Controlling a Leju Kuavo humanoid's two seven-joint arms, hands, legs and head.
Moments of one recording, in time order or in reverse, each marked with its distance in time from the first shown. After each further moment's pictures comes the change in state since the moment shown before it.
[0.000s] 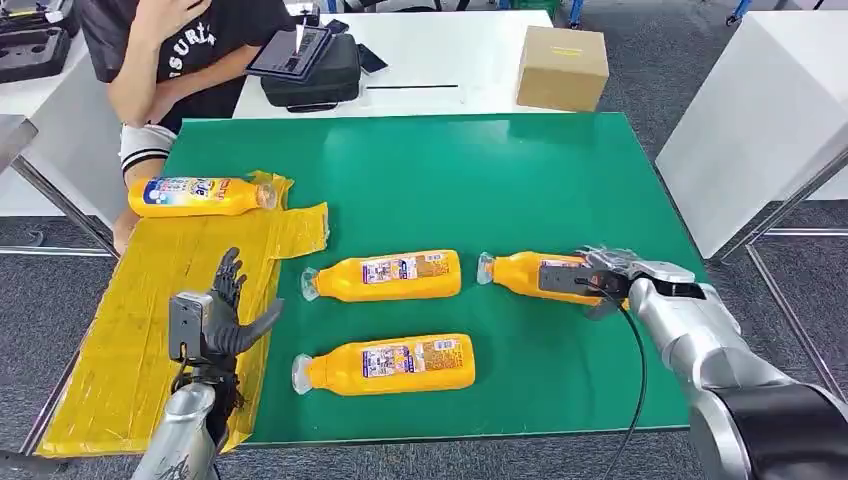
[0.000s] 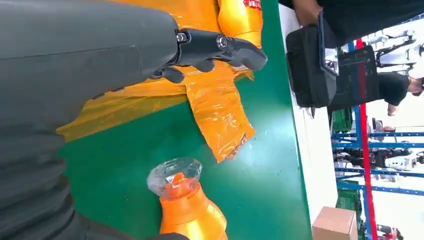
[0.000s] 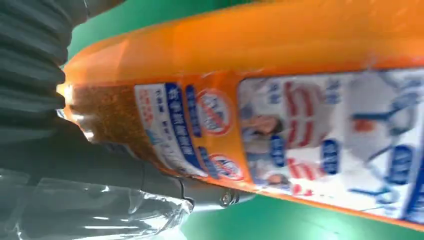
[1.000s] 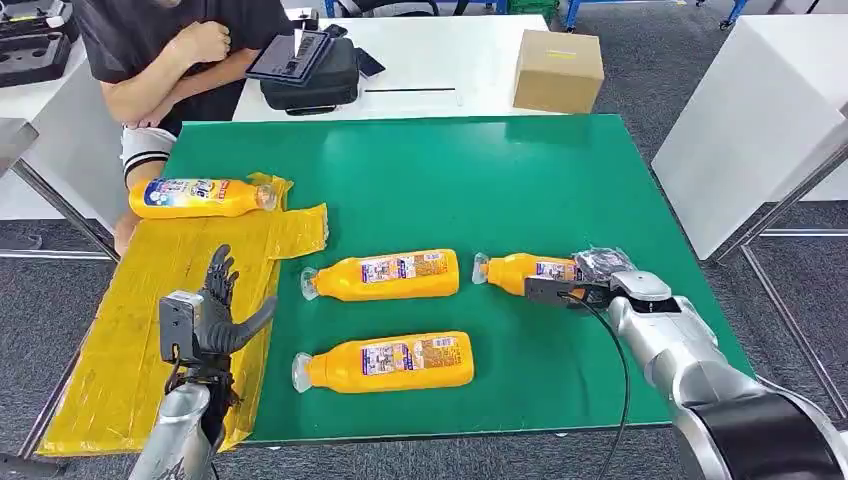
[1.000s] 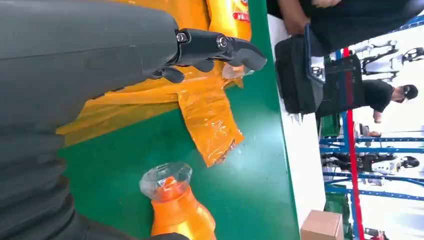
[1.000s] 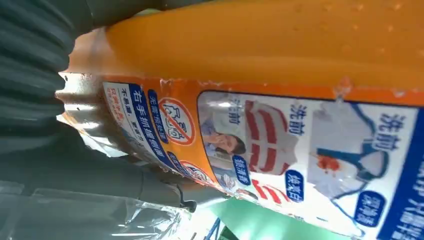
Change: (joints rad) left arm 0.020 0.000 0.017 -0.057 -0.002 0.003 0.005; right arm 0.053 0.045 0.091 0.002 0.038 -0.174 0.103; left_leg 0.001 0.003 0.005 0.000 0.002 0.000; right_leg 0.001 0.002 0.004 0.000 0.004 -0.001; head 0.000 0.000
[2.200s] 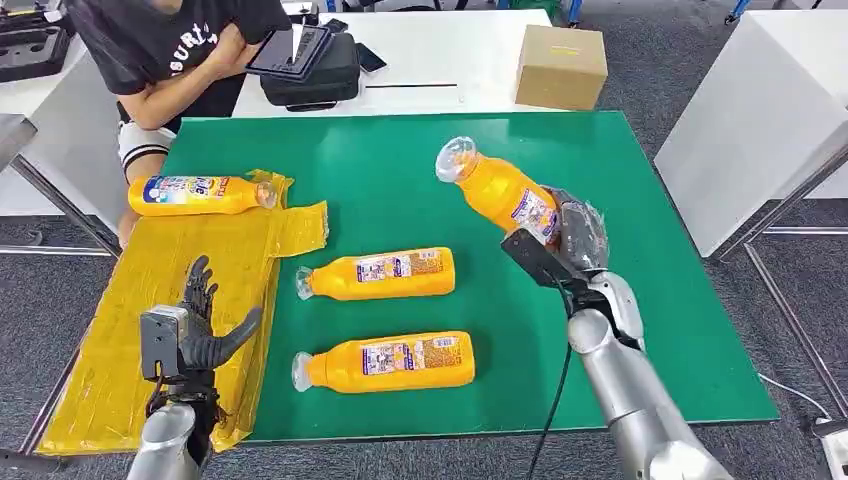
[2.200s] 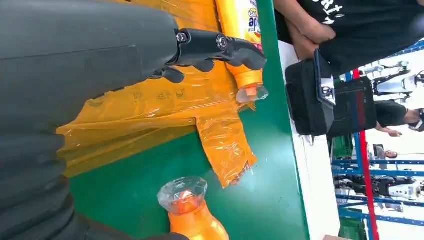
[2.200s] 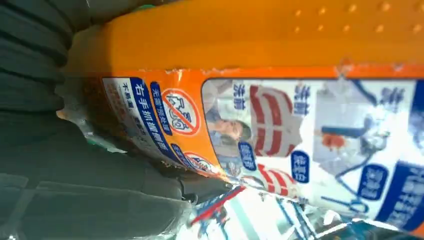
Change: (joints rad) left arm 0.115 -0.016 0.034 -0.184 -0.048 0.032 0.080; right arm 0.377 0.131 -0.130 -0.811 -0.594 -0.375 -0.105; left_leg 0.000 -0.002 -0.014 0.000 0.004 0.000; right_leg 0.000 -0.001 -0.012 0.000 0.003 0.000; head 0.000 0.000
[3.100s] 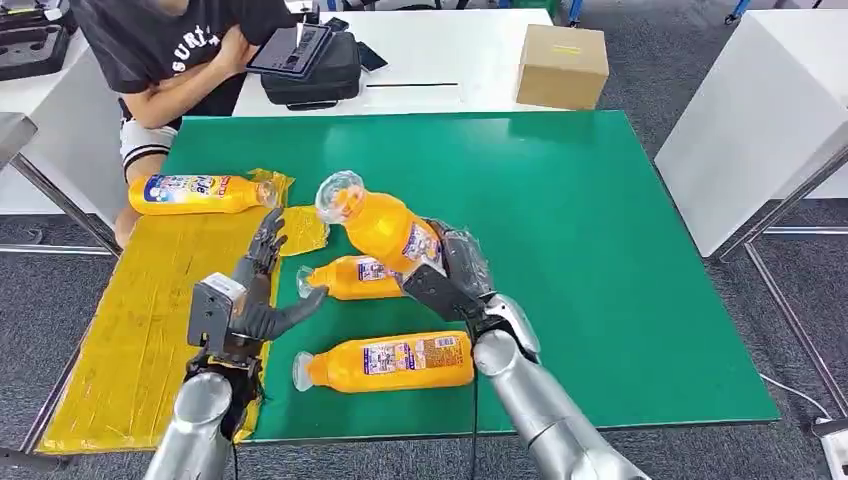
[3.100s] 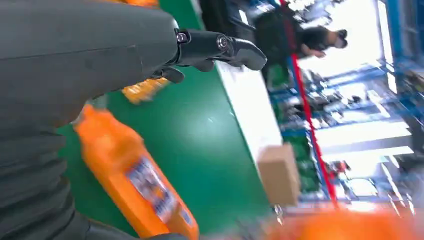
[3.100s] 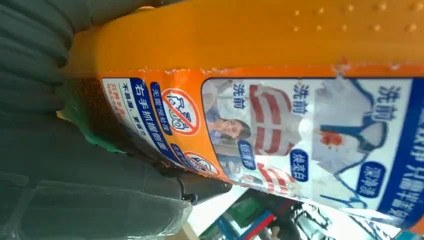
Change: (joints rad) left arm -0.047 -0.024 -0.285 -0.227 -0.049 -0.096 0.105; right arm -0.046 0.230 0.181 0.210 -0.148 0.055 -0.150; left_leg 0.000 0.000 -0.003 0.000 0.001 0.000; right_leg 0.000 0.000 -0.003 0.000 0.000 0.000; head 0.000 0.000
